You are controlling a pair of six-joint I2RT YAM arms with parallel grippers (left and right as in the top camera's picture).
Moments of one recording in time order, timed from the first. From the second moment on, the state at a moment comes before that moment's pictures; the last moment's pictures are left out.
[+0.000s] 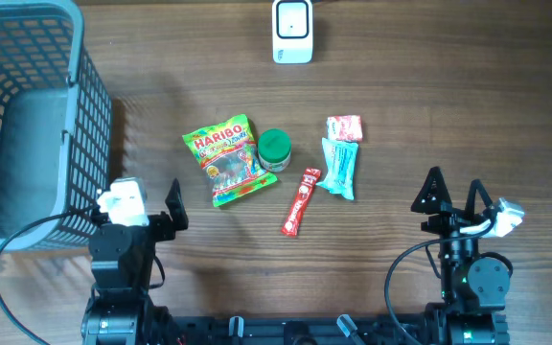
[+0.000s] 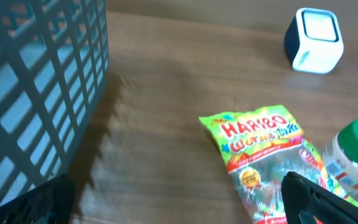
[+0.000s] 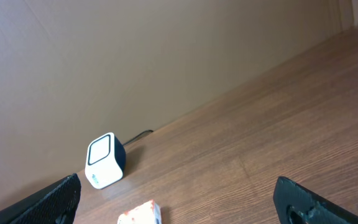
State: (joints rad) left arm 0.01 0.36 0.25 -0.31 -0.05 -0.12; right arm -0.01 0.01 0.01 0.01 0.09 0.49
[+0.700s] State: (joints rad) left arm 0.01 0.36 0.25 -0.70 -0.06 -0.11; right arm -0.01 0.01 0.01 0.19 -0.01 0.54
